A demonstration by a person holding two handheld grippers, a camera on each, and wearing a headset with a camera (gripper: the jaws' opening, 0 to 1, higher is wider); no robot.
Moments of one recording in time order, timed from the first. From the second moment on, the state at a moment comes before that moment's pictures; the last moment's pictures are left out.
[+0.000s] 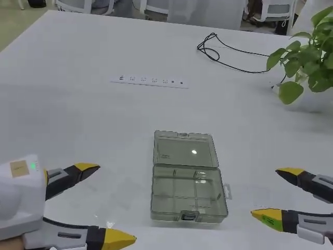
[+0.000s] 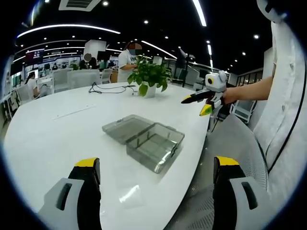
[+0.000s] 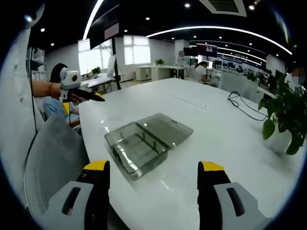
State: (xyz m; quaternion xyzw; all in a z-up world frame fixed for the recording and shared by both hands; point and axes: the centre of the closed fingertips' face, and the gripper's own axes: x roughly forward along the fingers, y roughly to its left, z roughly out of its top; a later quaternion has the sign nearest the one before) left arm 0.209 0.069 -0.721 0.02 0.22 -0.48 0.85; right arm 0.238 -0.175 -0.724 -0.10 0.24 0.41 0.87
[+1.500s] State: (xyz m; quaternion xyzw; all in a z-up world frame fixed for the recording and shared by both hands) left arm 0.226 0.093 -0.733 0.03 0.25 -0.45 0.86; right arm 0.240 -0.169 -0.726 -0.08 0.25 0.42 0.87
